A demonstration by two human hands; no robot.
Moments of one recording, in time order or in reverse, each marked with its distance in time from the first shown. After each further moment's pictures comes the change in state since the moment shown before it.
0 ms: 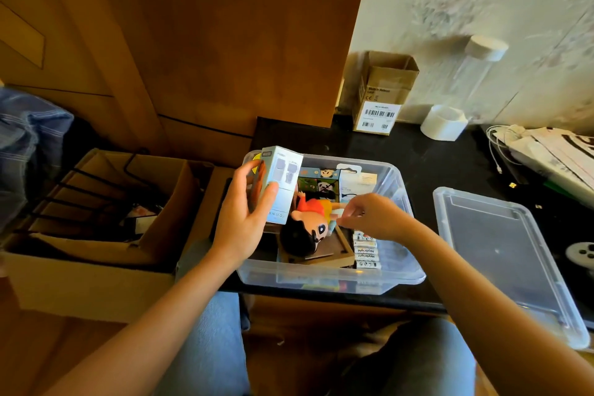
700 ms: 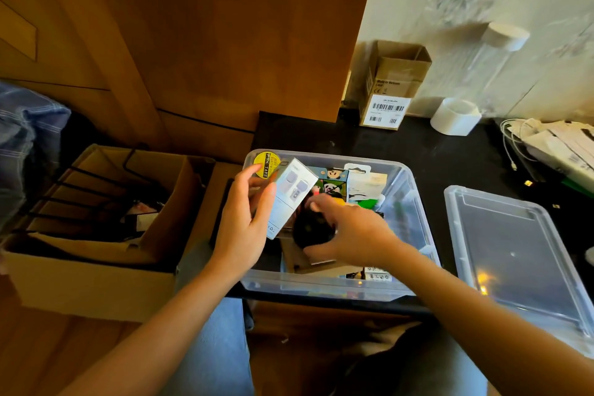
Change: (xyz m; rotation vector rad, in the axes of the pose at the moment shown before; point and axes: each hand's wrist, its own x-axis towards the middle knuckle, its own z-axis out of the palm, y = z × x) left_hand 0.002 -0.002 0.000 0.061 0.007 -0.032; right_hand -0.001 -0.034 0.029 -0.144 0.021 -0.159
